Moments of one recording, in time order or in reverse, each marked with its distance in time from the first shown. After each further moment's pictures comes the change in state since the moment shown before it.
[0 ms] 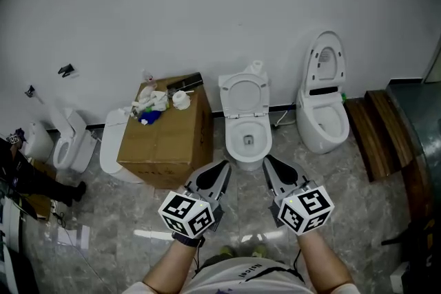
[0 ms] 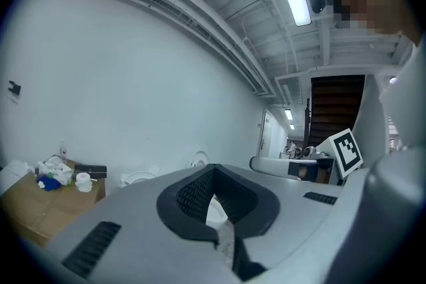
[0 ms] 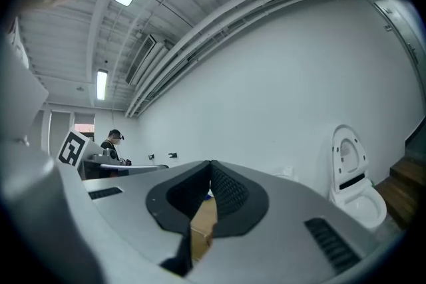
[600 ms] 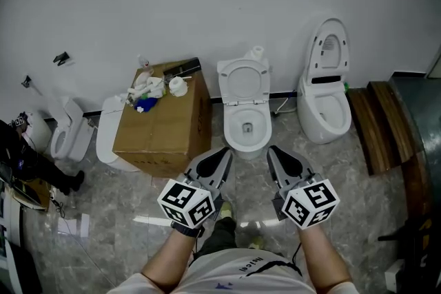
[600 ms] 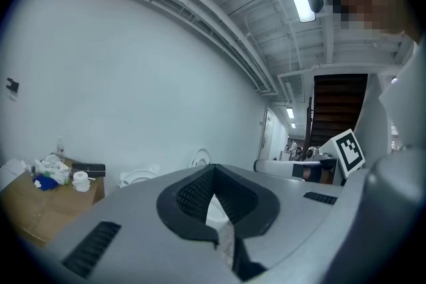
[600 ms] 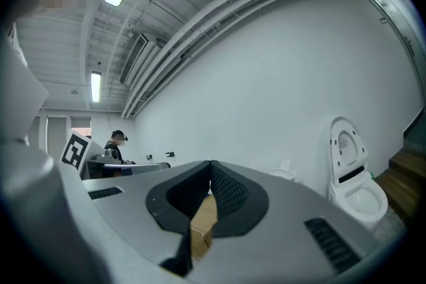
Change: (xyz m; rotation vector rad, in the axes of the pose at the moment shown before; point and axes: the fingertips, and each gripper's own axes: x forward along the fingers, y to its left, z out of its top) left arm 0.036 0.022 -0.010 -0.006 0.016 0.004; right arm 0.018 -0.034 -0.013 0.046 0.023 -0.015
